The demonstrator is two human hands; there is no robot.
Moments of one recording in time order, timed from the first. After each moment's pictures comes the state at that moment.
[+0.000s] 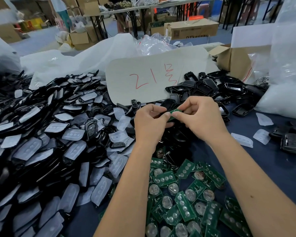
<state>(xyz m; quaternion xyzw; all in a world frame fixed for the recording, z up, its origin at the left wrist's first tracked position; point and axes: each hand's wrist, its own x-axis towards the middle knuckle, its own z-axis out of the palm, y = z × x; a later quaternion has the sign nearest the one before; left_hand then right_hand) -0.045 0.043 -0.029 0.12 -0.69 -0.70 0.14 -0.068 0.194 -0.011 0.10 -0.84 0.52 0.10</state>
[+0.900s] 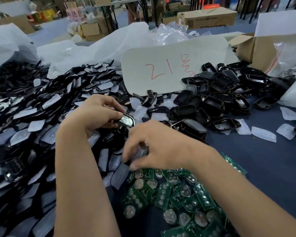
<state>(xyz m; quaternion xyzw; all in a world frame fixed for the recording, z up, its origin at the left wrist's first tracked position) 0.008 -0.114 0.043 0.18 -0.85 -0.49 -0.02 0.010 0.095 0.018 0.51 -0.78 0.33 -0.15</state>
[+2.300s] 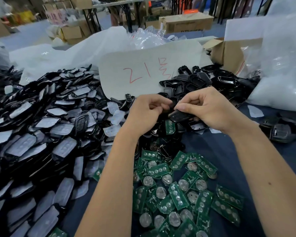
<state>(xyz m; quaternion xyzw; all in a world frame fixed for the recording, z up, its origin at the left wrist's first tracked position) -0.047 0.024 -0.005 -0.06 -0.85 -0.52 0.05 -0.071 0.234 0.005 0.22 -0.80 0.55 -0.05</state>
